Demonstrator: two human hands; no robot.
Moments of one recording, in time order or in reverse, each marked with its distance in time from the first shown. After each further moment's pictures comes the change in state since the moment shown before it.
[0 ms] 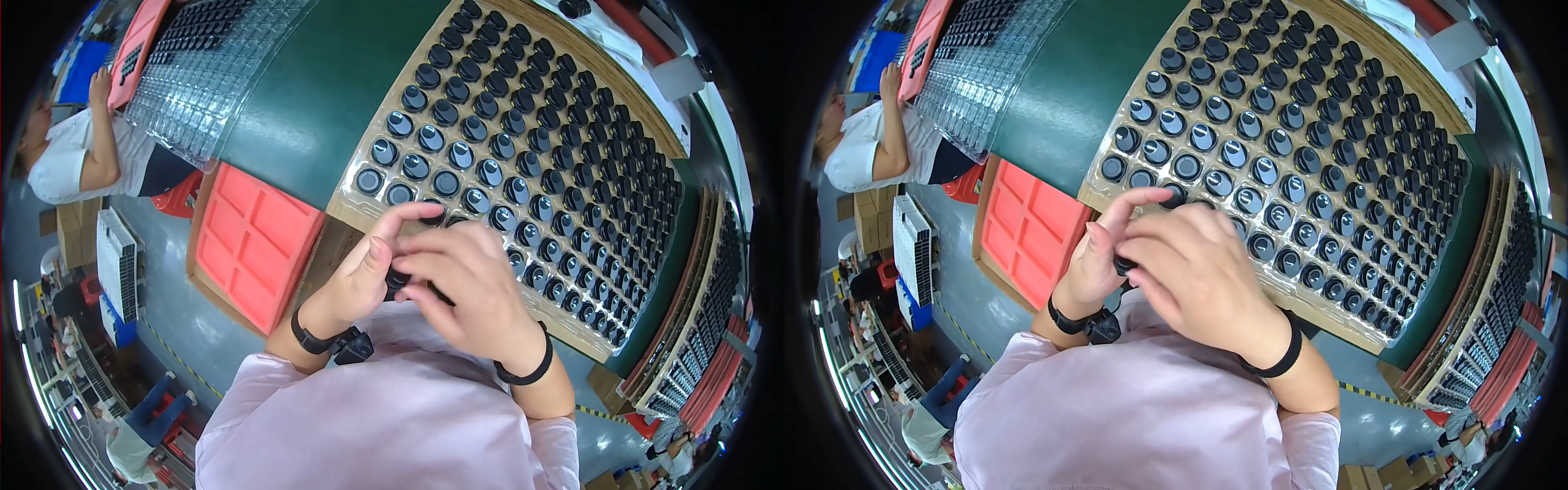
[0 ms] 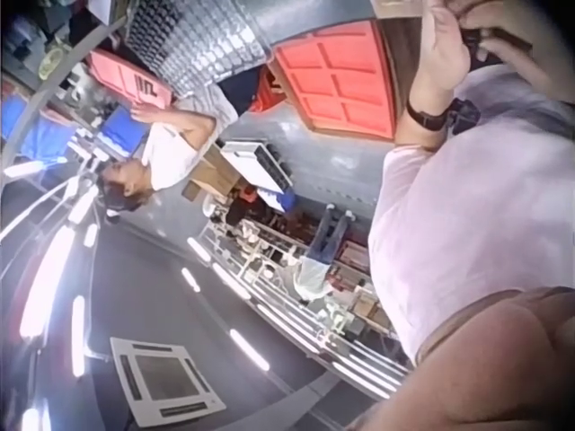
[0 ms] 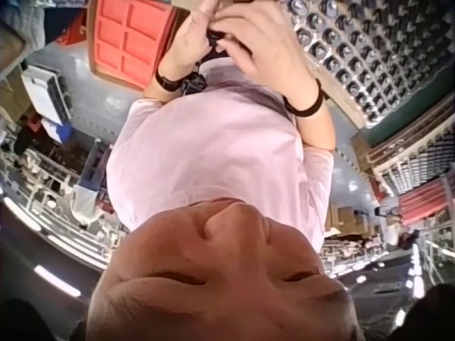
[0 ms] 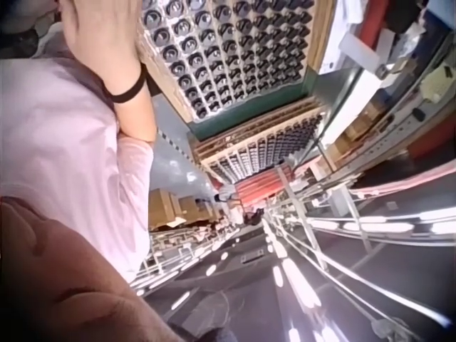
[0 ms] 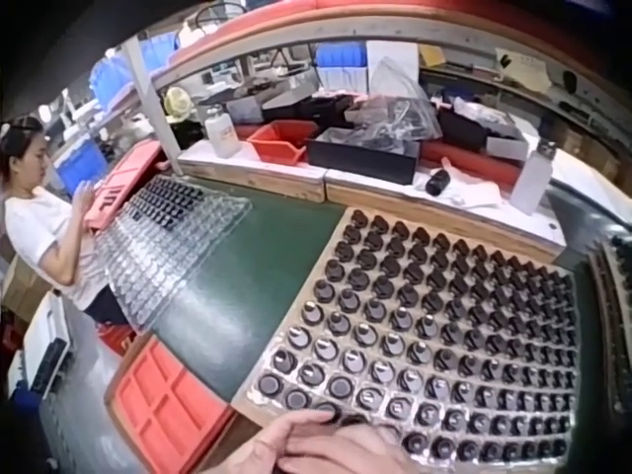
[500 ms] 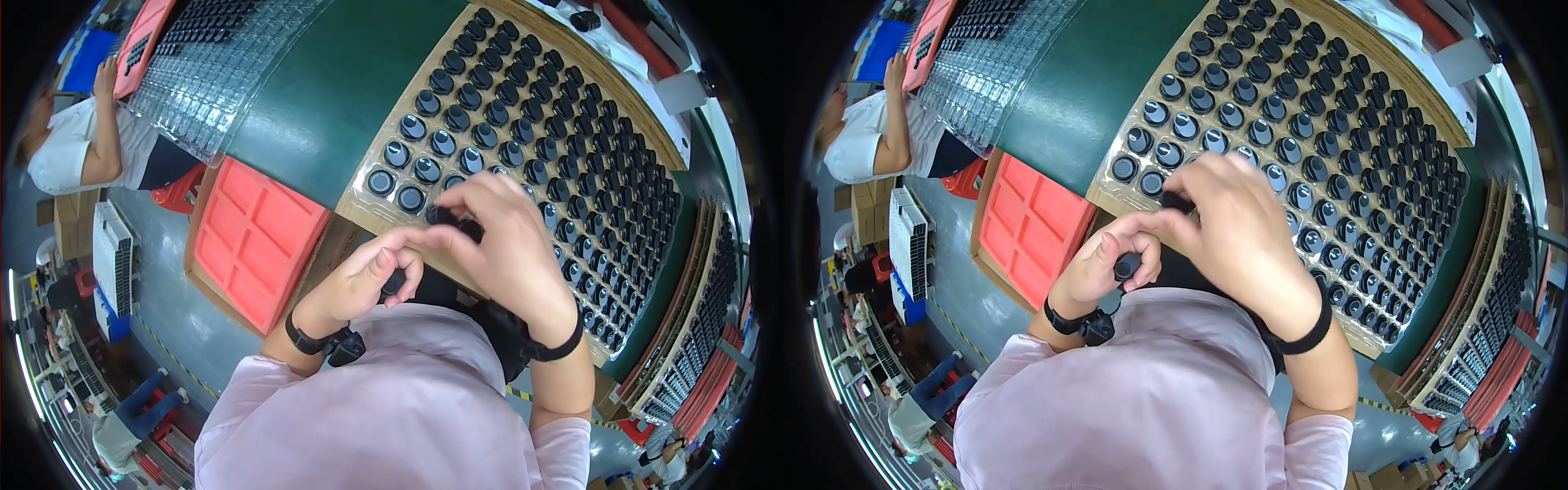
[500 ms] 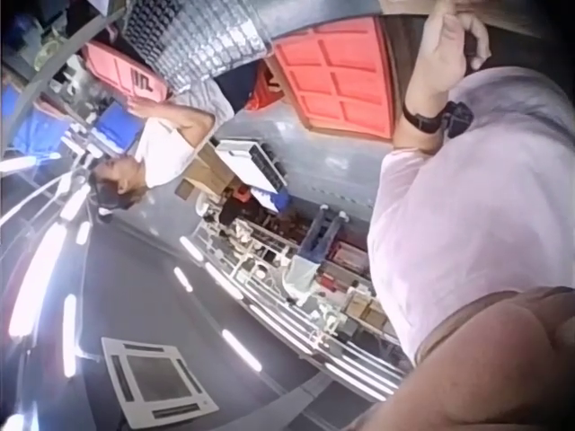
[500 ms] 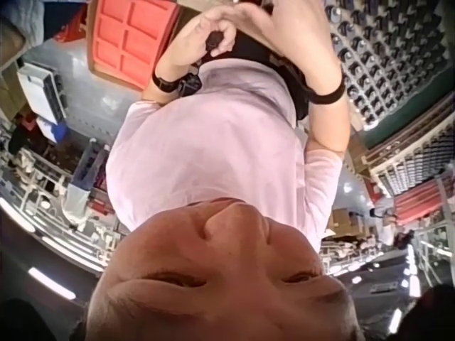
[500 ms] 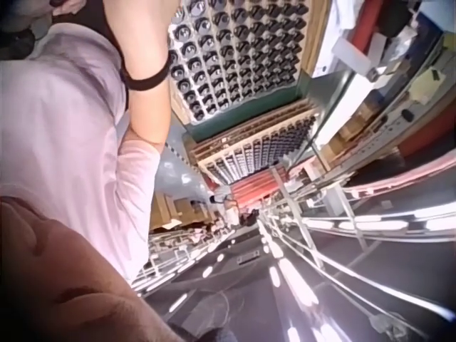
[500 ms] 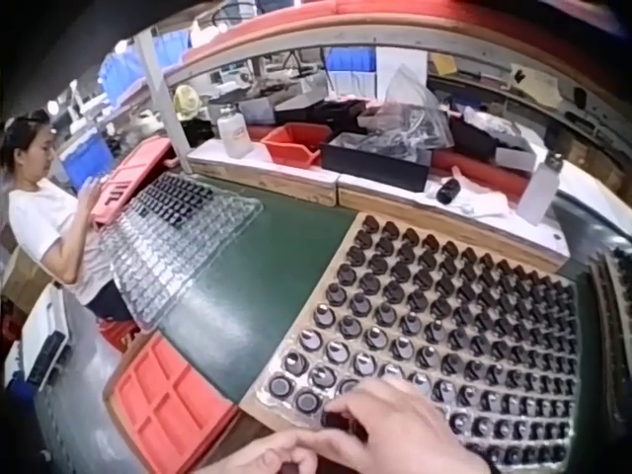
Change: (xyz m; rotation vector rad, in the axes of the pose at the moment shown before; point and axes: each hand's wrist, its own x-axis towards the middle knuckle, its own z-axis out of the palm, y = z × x) left_hand -0.012 -0.008 -0.030 -0.050 -0.232 -0.088; right_hand 0.037 0.011 -0.016 -0.093 -0.144 0.273
